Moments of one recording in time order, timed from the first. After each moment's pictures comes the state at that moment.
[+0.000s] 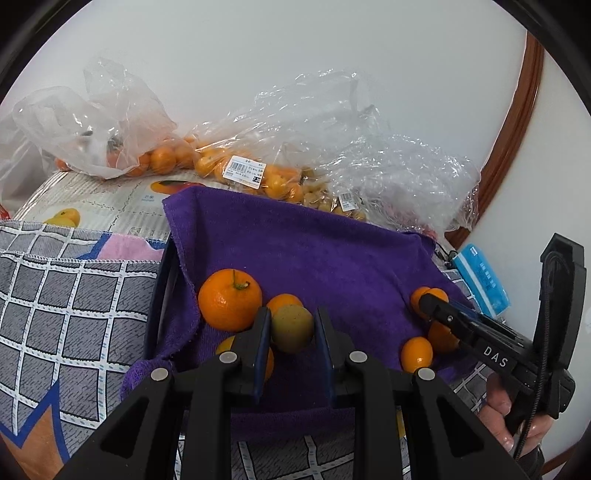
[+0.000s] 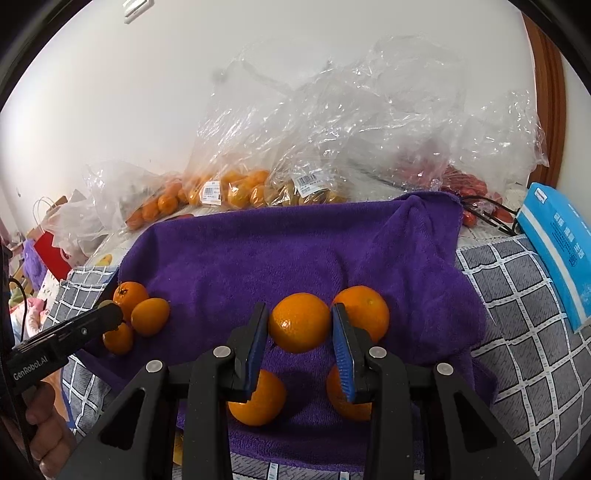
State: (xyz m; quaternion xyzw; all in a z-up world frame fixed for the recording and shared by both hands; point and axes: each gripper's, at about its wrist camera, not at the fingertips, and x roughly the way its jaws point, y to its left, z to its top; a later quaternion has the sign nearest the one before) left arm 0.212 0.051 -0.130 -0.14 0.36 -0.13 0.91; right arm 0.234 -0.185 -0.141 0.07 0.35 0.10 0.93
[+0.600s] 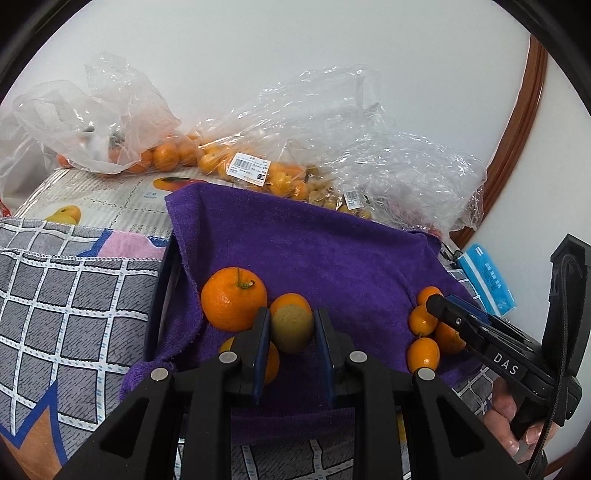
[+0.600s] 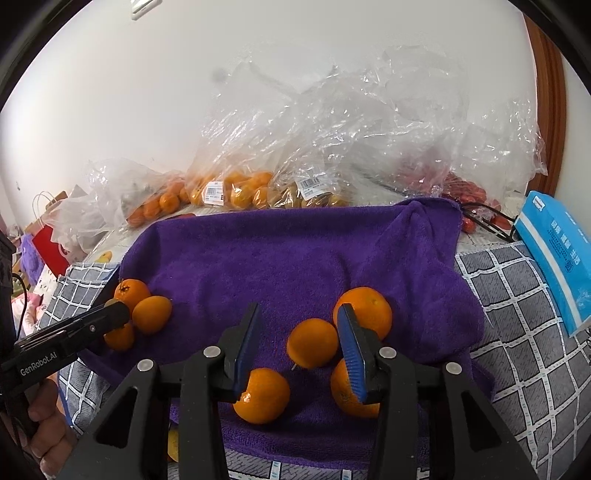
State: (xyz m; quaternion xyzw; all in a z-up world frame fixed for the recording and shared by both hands) left arm 0.215 0.052 -0.134 -0.14 0.36 -0.12 0.91; right arm 0.230 -0.181 -0.138 0.06 0.35 0.10 0.93
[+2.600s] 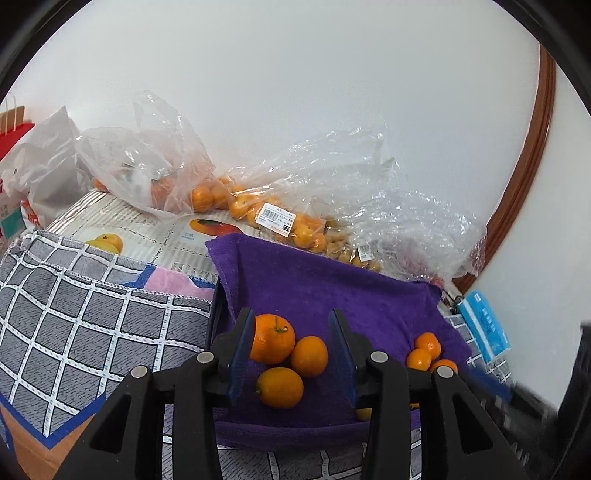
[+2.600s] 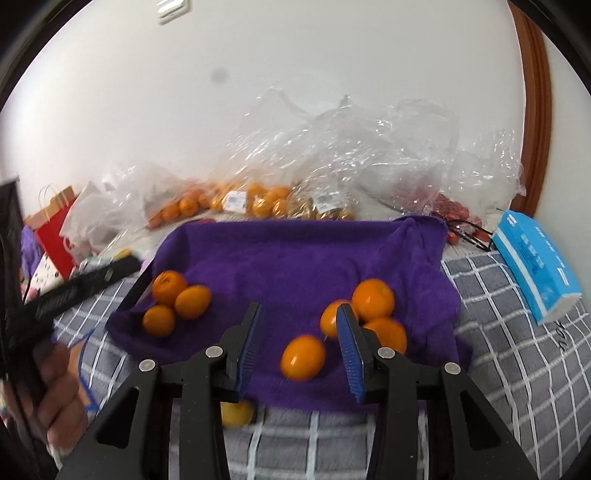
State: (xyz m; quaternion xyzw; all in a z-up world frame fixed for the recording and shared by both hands) left arm 0.193 0.086 -0.103 -0.18 0.30 -0.08 0.93; right arm 0.160 -0.149 -0.106 0.03 0.33 0.10 0.94
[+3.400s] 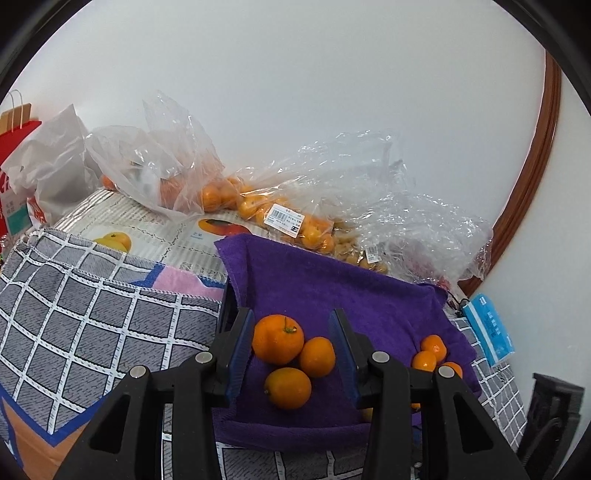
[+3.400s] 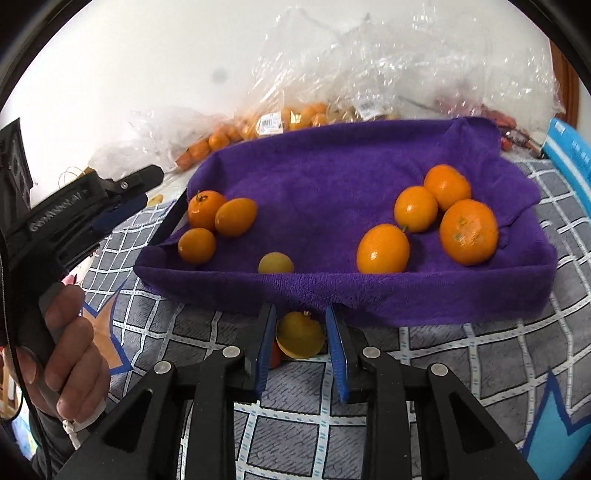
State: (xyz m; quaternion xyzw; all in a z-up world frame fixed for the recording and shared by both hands) left arm 0.193 0.087 -0.104 -0.18 0.30 -0.07 0.93; right arm 0.166 -0.123 -0.158 0.10 0.44 0.16 0.88
